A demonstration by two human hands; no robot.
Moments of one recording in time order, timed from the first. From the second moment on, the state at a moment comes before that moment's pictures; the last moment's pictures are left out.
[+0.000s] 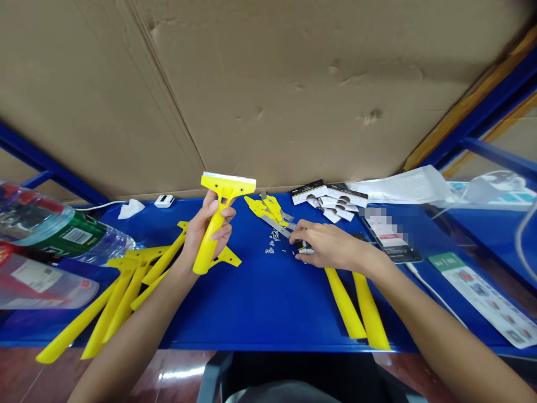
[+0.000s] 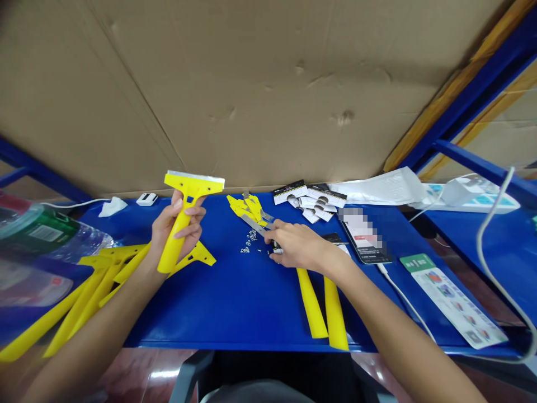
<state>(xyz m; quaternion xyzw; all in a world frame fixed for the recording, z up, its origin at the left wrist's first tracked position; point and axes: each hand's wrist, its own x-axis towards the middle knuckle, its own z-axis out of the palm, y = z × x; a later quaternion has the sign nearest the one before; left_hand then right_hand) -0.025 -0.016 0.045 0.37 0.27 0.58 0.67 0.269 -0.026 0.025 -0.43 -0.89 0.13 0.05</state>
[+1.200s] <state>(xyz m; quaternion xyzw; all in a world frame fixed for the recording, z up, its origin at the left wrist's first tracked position) -0.008 -0.021 0.016 0.28 0.26 0.51 0.77 0.280 -0.023 0.045 -0.36 -0.79 -0.11 0.48</state>
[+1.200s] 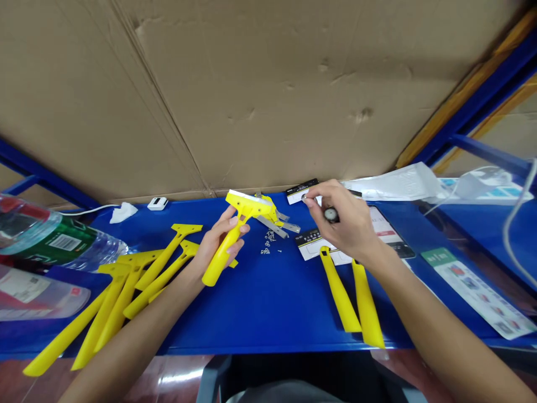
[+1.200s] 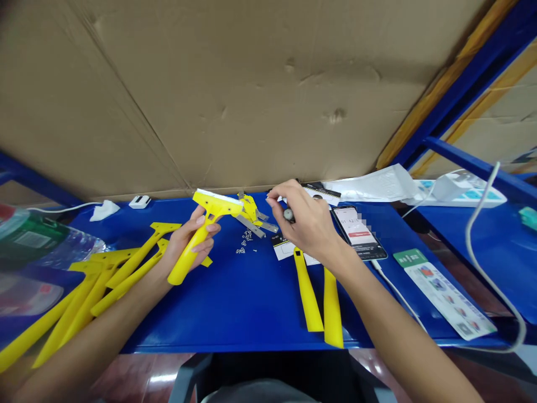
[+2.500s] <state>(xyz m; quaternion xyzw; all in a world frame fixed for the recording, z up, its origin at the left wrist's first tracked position) 0.009 -0.039 0.008 0.26 0.29 0.44 0.81 0.254 -0.033 0.030 -0.31 -0.86 0.14 0.39</state>
